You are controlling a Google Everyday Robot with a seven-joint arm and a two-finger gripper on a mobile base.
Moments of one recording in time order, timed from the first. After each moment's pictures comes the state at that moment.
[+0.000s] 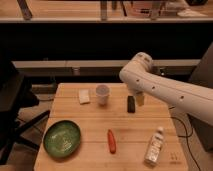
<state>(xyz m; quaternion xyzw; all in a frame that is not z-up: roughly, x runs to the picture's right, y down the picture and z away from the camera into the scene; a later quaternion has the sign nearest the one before) 0.154 0.010 0.735 -0.17 0.05 -0.20 0.96</state>
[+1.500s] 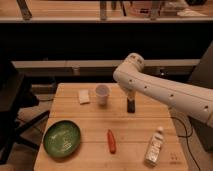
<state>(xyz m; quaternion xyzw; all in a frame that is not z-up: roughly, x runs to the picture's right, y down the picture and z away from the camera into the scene) 0.108 -0.013 0.766 -0.12 -0.01 -0.26 0.96</state>
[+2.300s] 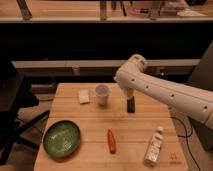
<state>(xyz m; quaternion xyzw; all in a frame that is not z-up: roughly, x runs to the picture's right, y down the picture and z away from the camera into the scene) 0.099 -0.018 0.782 -0.10 -0.05 -0.28 0.95</state>
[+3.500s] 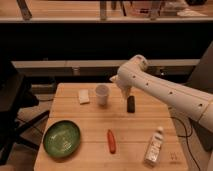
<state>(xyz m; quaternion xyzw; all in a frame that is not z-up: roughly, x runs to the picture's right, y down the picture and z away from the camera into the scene) 0.080 -0.015 0.805 -0.10 -0.11 -0.30 0.94</state>
